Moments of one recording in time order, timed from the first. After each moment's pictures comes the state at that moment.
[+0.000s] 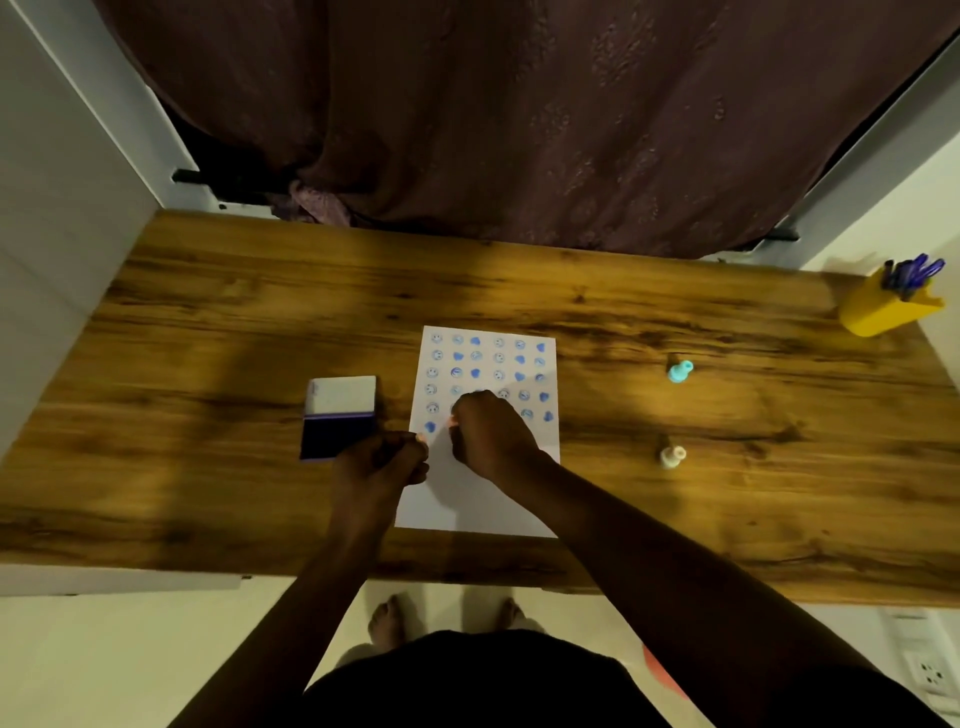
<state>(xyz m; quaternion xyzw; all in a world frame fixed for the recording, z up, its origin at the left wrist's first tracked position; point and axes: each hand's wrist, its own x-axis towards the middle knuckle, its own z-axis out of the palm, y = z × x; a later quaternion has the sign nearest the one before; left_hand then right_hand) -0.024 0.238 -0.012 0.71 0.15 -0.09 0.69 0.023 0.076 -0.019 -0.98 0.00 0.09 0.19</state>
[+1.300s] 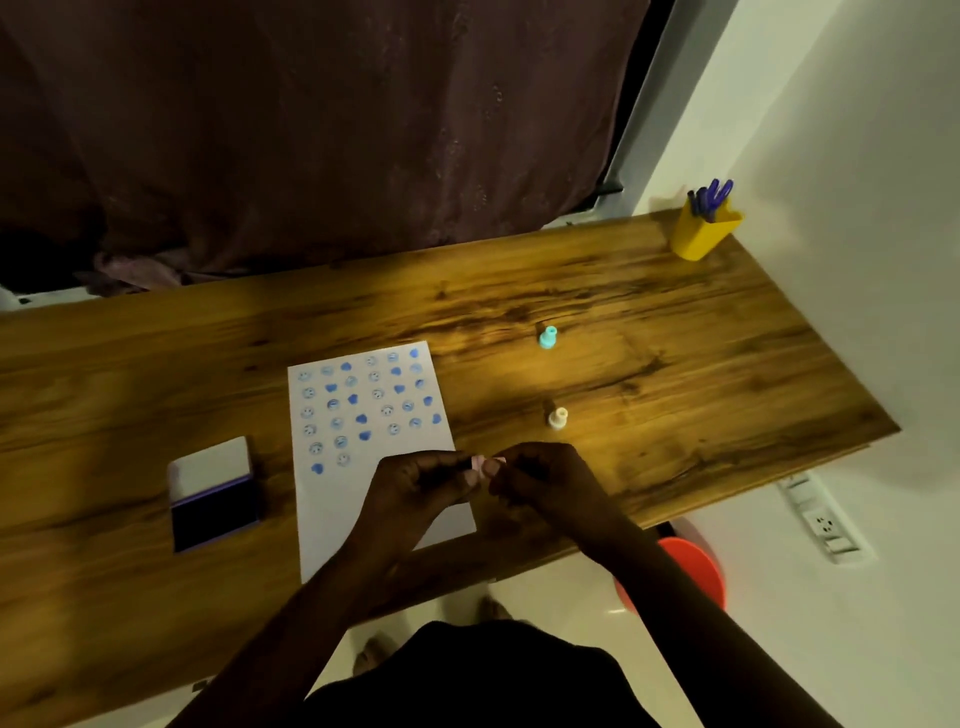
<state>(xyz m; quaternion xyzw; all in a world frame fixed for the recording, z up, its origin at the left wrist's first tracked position) -0.035 0.121 0.012 0.67 -0.19 -0.30 0.65 -0.129 -0.063 0.036 -0.71 0.18 0.03 0.68</state>
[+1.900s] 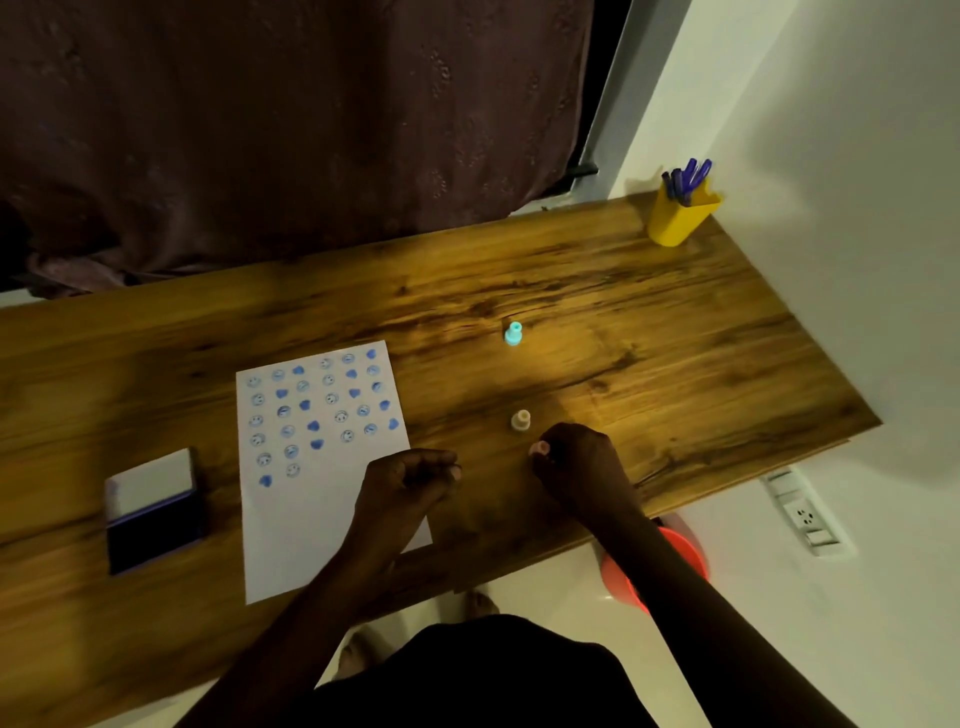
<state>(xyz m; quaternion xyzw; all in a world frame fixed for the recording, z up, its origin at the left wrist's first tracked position) -0.038 0.066 -0.019 0.71 -0.05 -0.32 0.63 -0.137 -0.169 -0.025 -0.92 0.26 -0.01 0.28</state>
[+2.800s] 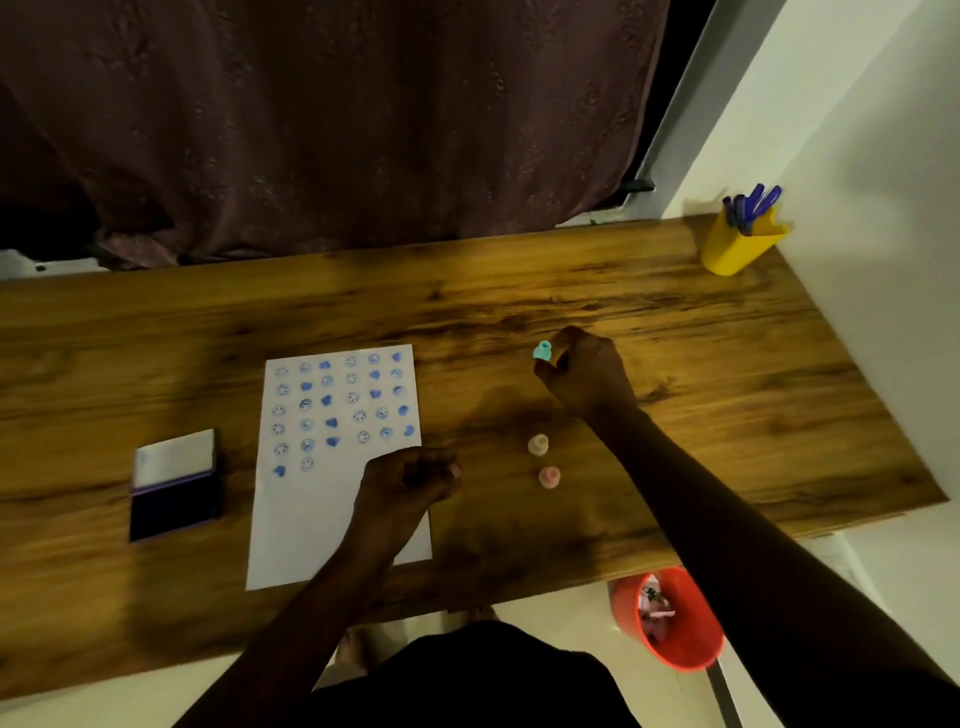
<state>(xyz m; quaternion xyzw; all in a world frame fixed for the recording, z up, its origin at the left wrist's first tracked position) -0.032 0.060 -0.010 0.70 0.01 -0.27 0.67 -0.001 -0.229 0.006 -0.94 0.22 -0.05 0.27</state>
